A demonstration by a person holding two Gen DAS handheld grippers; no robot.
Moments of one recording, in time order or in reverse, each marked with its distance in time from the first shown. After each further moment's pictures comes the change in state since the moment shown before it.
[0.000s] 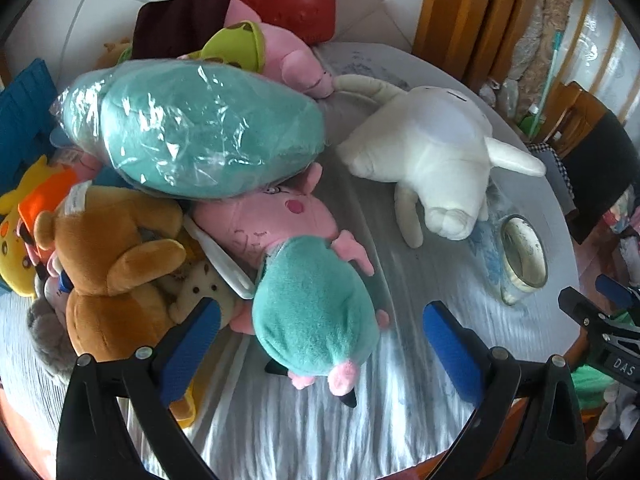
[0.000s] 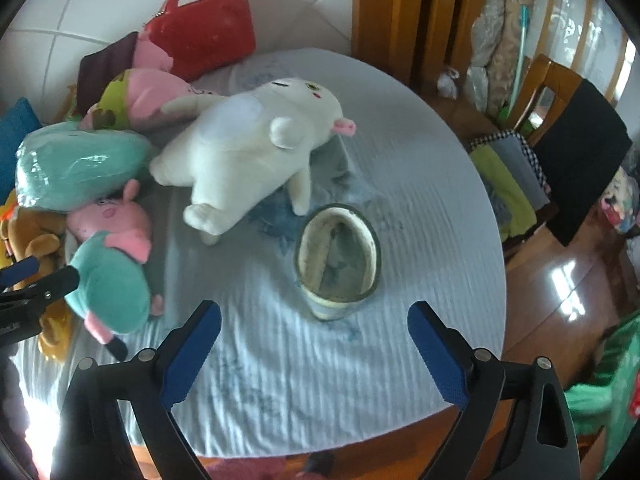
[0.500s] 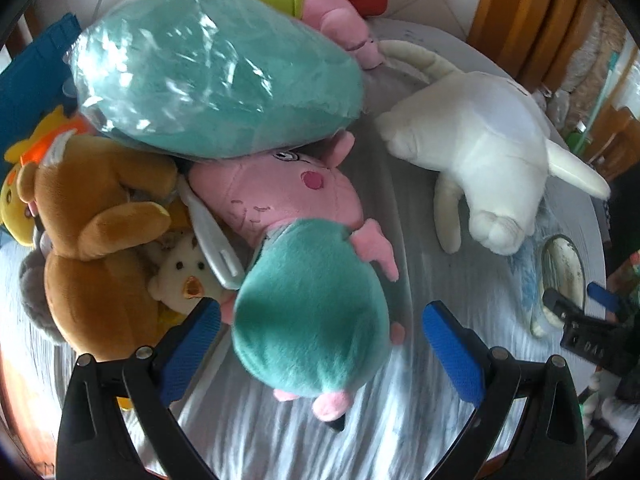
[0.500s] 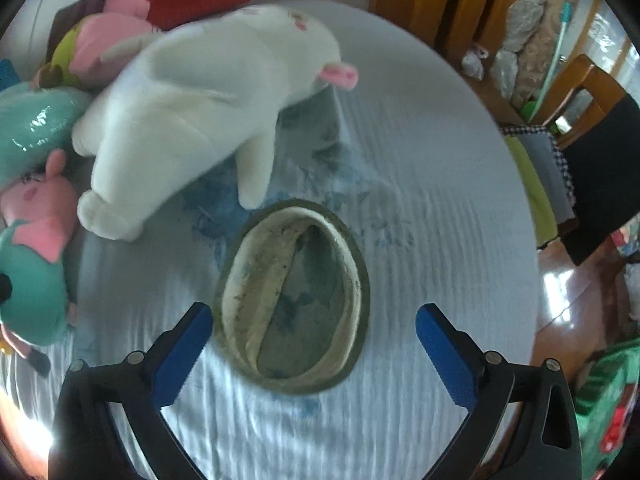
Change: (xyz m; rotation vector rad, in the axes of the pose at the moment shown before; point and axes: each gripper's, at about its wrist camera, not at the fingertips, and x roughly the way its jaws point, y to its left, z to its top) left arm 0.044 -0.003 0.004 -0.153 0.086 0.106; right arm 0.106 -0.025 0.030 -0.100 0.135 0.016
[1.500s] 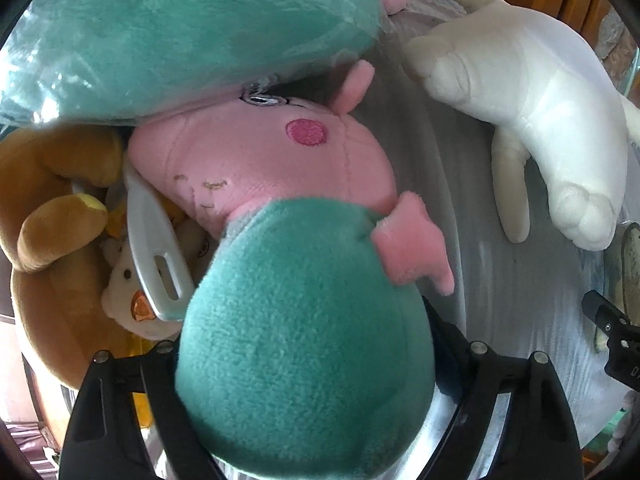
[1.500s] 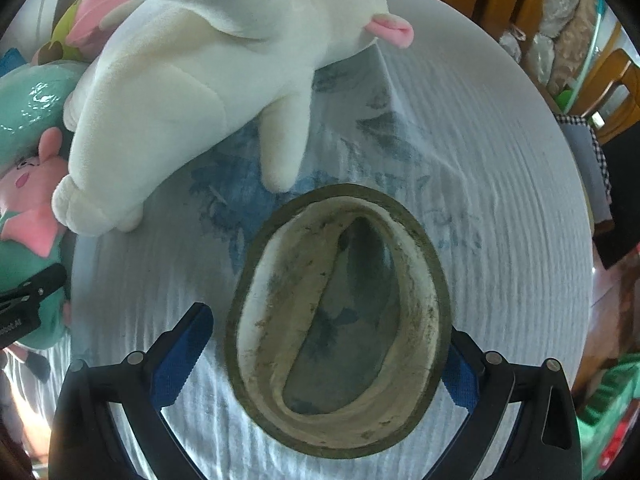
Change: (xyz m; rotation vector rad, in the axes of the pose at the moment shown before) left arm 0.056 0.002 -0.008 0.039 0.095 0.131; right arm 0.043 0.010 0.010 -0.033 0.086 0.064
